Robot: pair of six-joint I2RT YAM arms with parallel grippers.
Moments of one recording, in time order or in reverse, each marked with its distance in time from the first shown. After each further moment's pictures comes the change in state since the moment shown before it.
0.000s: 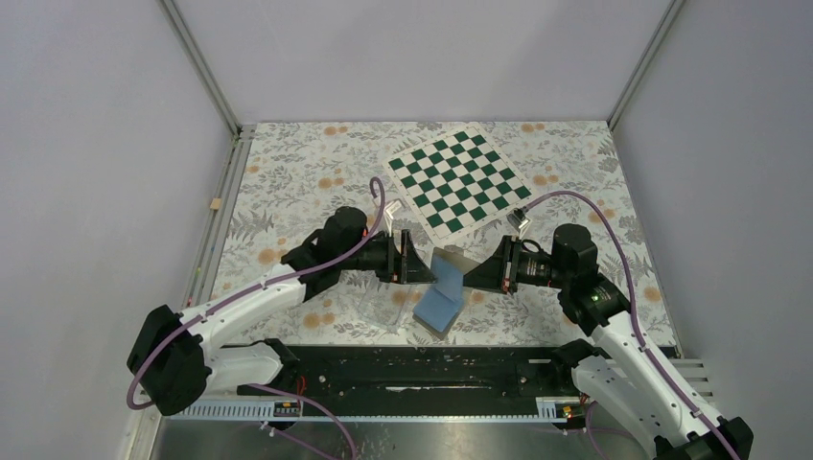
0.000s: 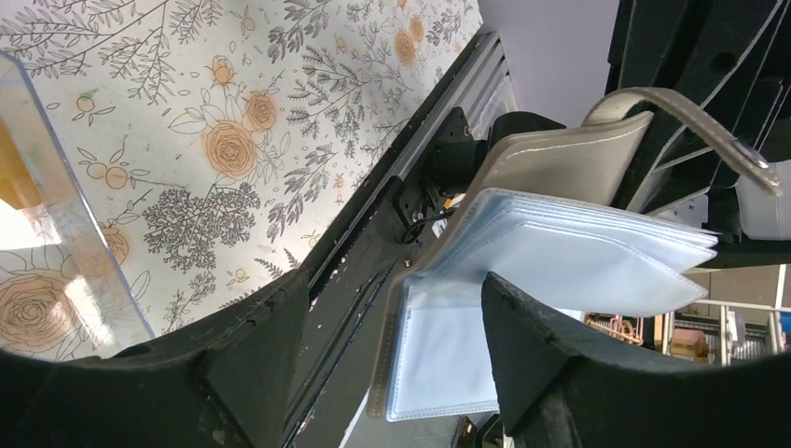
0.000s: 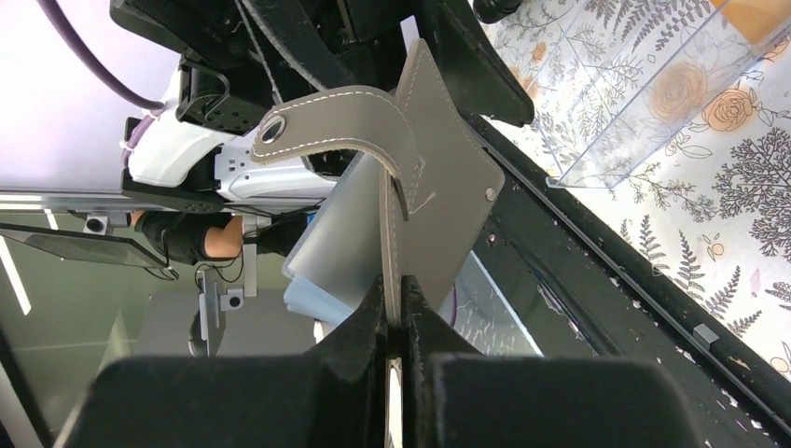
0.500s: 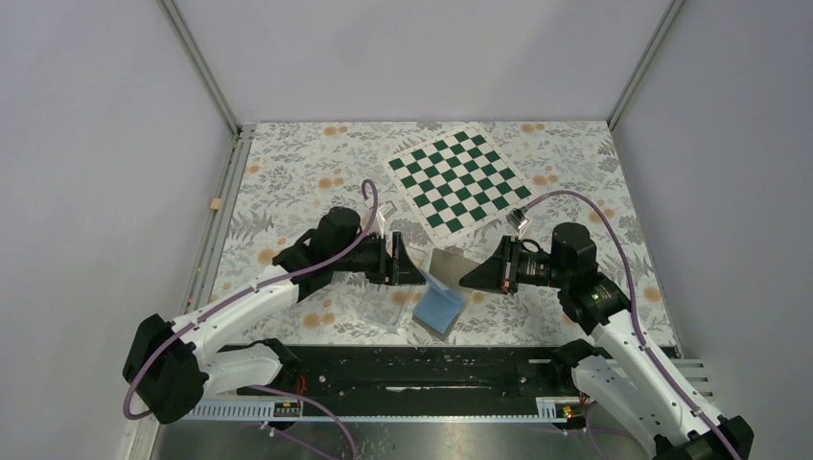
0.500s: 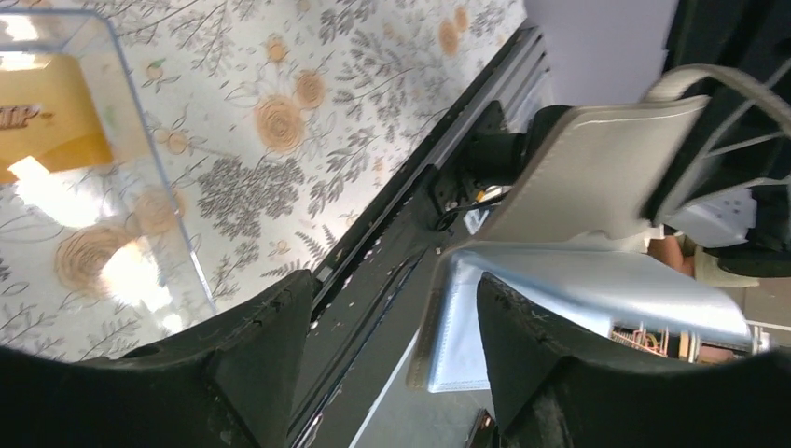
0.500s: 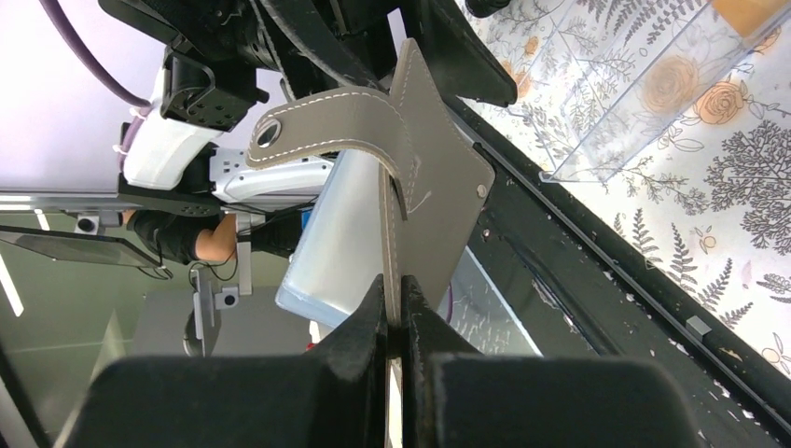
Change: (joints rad) left arm 0.045 -0.053 -0.014 -0.098 -0.009 0.051; right arm 0.000 0.007 0.009 -0.022 0.000 -0.014
